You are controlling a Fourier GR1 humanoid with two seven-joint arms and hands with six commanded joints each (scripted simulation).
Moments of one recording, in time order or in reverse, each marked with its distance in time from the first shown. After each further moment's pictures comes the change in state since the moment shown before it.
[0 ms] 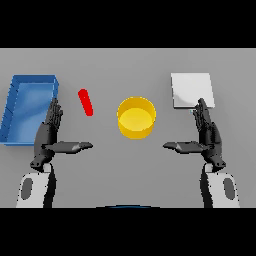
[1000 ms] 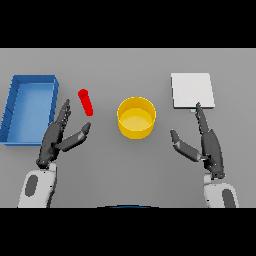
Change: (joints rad) left arm -0.025 0.058 -0.090 0.021 -0.148 -0.016 0.024; right arm 0.105 -0.062 0.123 -0.142 0.259 -0.063 -0.057
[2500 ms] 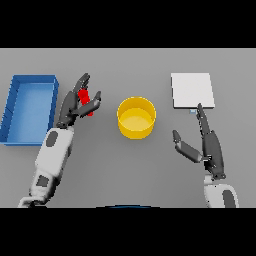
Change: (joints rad) left arm -0.523 -0.037 0.176 0.703 0.010 0.068 -0.213; right arm 0.010 0.005 -0.009 0.008 -0.011 -0.003 -0.027
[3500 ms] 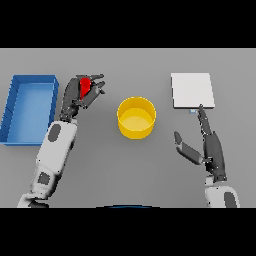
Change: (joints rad) left arm -0.035 0.000 -0.057 -0.111 -0.006 0.081 0.016; right arm 0.018 -0.005 0.002 -0.018 -0.001 0.005 -0.018
